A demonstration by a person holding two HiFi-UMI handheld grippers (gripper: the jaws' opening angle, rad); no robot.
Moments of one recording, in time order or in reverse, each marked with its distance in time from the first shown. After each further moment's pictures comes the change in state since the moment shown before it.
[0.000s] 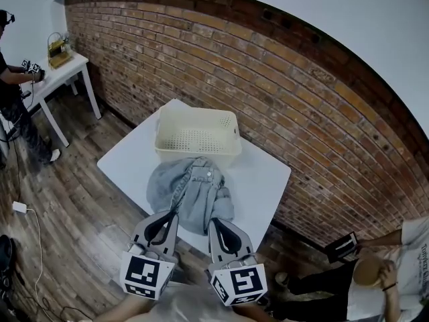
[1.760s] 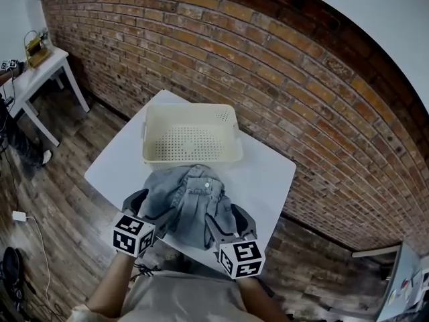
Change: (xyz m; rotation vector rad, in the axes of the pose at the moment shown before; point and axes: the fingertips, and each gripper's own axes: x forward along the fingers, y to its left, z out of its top) left arm 0.142 0.099 -0.120 -0.102 0.348 -0.185; right arm 0.110 -0.093 -0.097 0.080 0.273 -0.060
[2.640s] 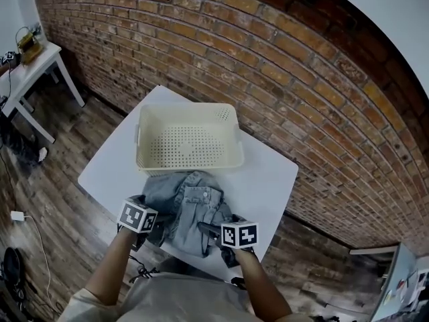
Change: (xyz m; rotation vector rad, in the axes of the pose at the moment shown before) left arm 0.078 0.042 -0.103 -0.155 0.475 -0.095; right arm 0.076 -0.040 -0.144 0.354 0.544 0.104
